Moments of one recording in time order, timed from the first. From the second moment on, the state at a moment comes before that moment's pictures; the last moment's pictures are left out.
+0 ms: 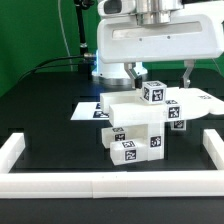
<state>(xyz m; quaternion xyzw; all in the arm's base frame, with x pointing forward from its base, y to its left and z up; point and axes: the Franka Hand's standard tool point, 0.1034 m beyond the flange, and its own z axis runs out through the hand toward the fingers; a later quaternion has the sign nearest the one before) 0.551 0.048 0.124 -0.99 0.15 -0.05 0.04</state>
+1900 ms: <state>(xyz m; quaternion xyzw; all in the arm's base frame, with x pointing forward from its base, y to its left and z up) 0.557 0.038 0.117 -0.80 0.60 -0.03 0.08</state>
